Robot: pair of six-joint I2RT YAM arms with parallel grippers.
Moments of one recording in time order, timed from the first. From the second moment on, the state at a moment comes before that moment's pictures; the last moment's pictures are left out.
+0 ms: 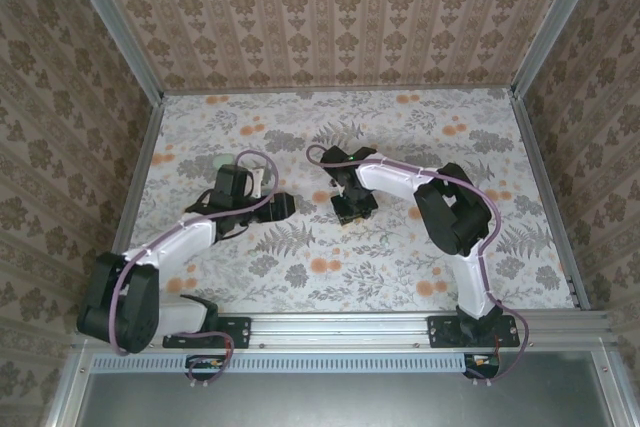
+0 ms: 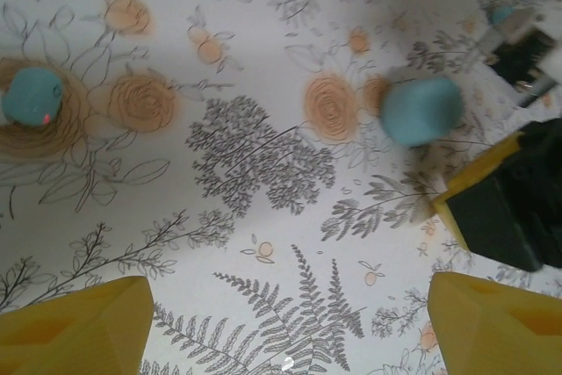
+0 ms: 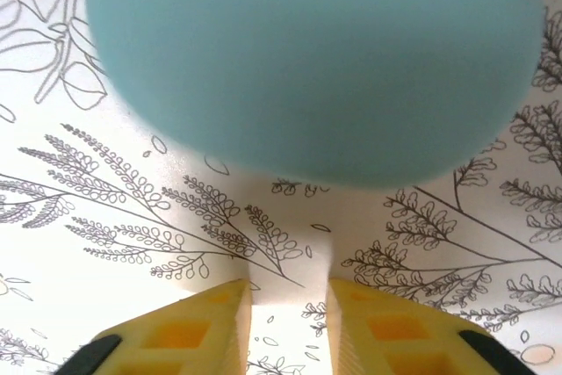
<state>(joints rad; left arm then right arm) -0.39 1.24 0.61 -0.17 0.40 -0.40 0.66 2.07 1.49 -0.94 -0.06 0.35</state>
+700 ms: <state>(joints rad) -0.33 1.09 0.61 -0.19 0.43 -0.29 0.59 2.02 1.69 -0.91 -0.08 0.25</state>
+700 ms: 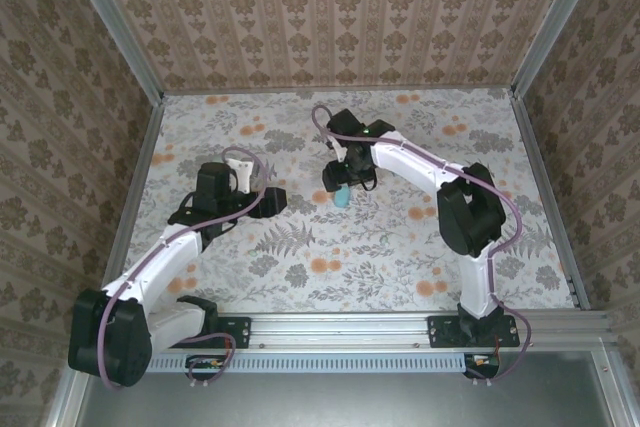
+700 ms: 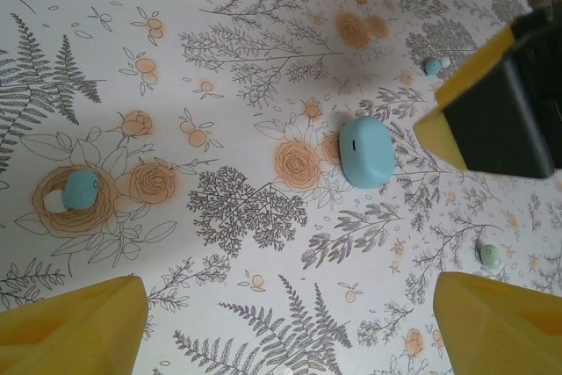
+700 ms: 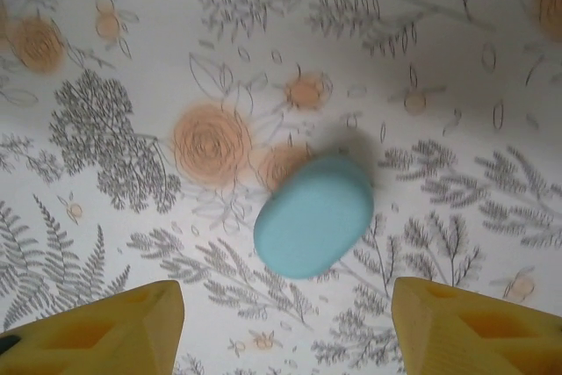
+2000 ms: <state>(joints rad) -0.33 1.16 0.57 -0.11 0.47 -0.33 0.58 2.18 1.67 -0.87 -0.16 0.35</state>
